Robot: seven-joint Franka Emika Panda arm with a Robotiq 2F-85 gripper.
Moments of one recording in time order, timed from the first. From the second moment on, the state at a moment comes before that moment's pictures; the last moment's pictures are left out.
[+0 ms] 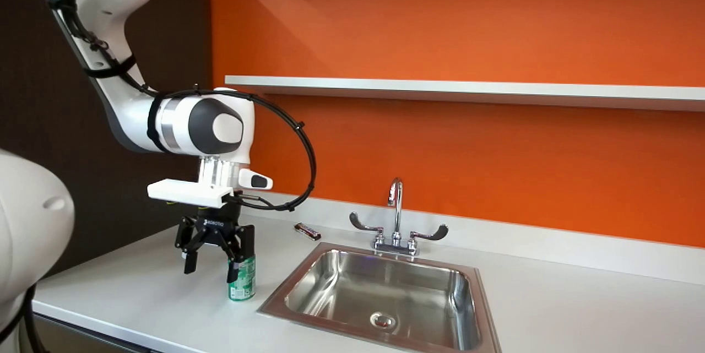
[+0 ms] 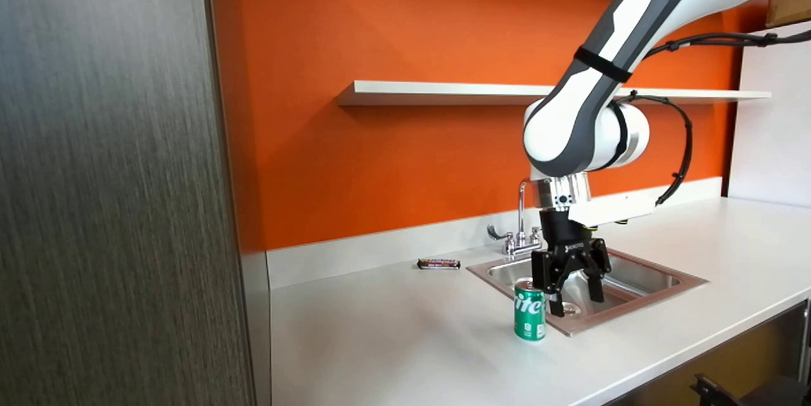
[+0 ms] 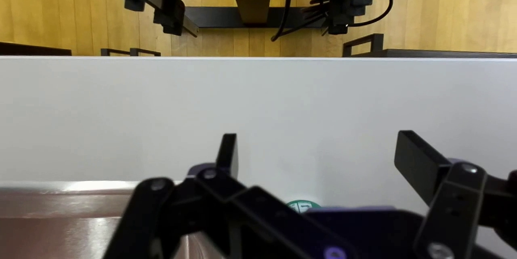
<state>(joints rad) 0.07 -0.21 0.00 -2.77 0.00 2.36 -0.02</state>
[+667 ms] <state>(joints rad) 0.09 -0.15 0.02 -2.77 0.00 2.40 -0.02</state>
